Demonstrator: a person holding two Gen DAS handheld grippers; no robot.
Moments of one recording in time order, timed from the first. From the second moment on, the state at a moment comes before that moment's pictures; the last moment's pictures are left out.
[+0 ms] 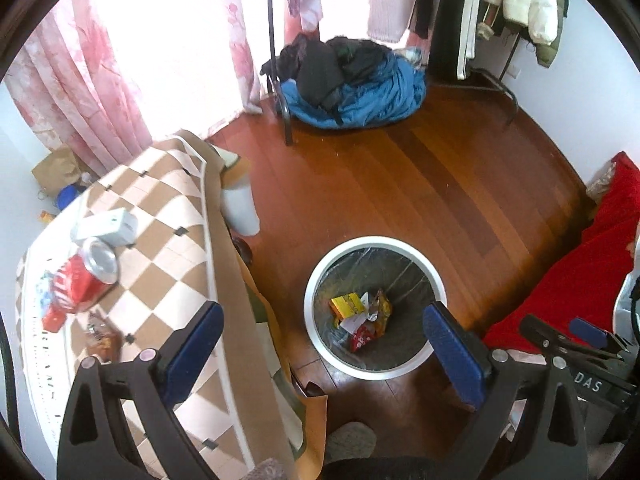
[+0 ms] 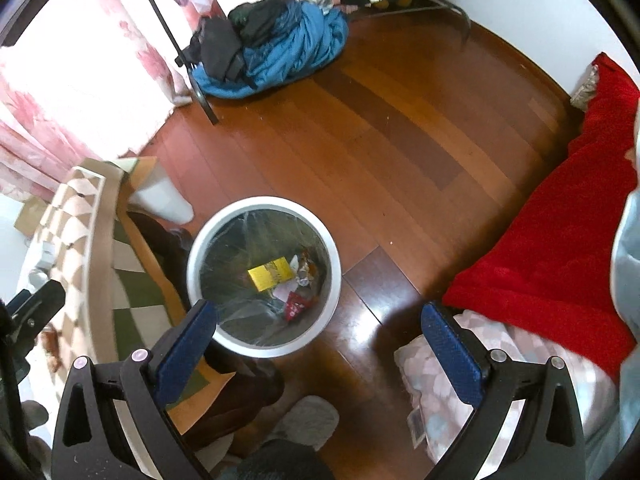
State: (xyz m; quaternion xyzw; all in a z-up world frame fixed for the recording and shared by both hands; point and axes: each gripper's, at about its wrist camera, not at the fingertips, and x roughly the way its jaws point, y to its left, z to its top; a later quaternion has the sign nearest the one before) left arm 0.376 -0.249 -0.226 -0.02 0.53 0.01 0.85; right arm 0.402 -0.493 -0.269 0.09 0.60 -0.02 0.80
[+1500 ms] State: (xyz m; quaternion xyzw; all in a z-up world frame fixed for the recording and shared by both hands) left arm 0.178 0.143 -0.342 -0.14 0.60 0.36 0.70; right arm 0.365 0.020 -0.325 -0.27 0.63 0.32 0.65
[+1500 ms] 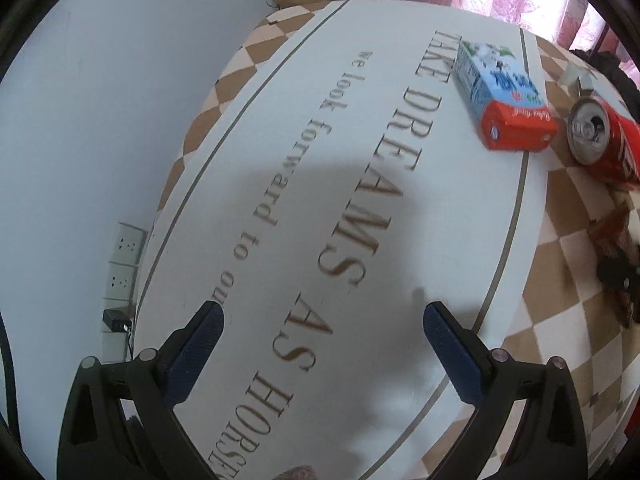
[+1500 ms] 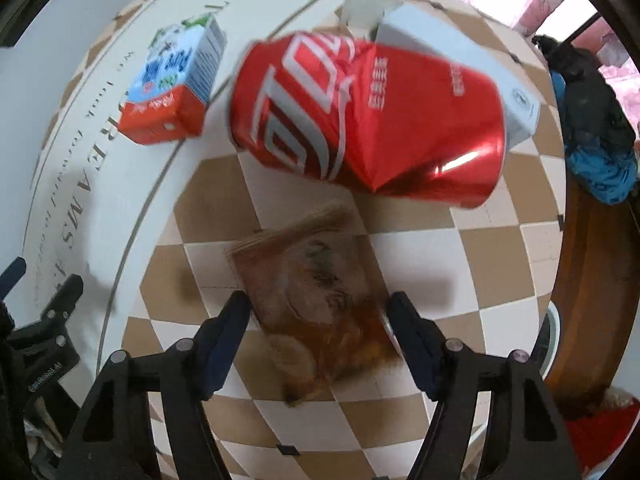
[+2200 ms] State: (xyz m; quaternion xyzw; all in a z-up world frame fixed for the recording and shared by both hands) left arm 0.353 0.180 -0.328 -0.23 0.59 0.24 0.73; right arm 0.447 -0.094 -0.287 -0.01 0.64 0.16 0.75
